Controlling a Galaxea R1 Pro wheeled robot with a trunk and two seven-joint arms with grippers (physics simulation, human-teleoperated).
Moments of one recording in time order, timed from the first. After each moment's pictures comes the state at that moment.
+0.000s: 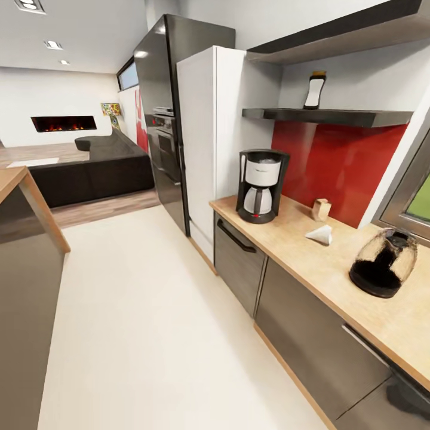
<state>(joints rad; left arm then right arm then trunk) -0.20 0.15 0.06 -0.28 0.09 -0.14 0.02 0.00 -0.05 0.00 -0.59 -0.02 -0.08 -0.01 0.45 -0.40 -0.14</state>
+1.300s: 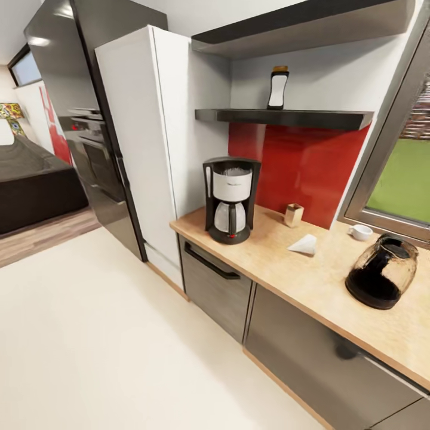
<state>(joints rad) -0.20 0.15 0.06 -0.28 0.09 -0.14 0.02 0.00 -0.05 0.00 -0.59 -0.02 -0.08 -0.01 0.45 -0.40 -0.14</state>
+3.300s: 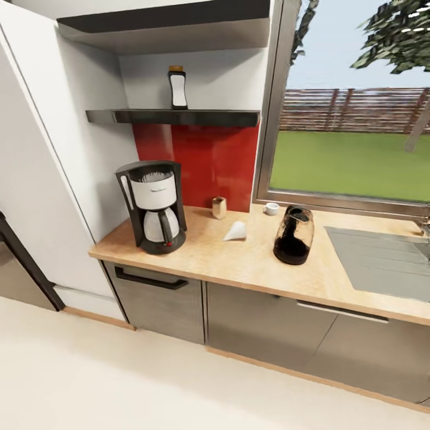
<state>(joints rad) -0.20 0.15 0.06 -0.28 0.09 -0.14 0.02 0.00 -0.05 0.00 -0.59 -0.02 -0.08 -0.01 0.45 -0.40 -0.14</state>
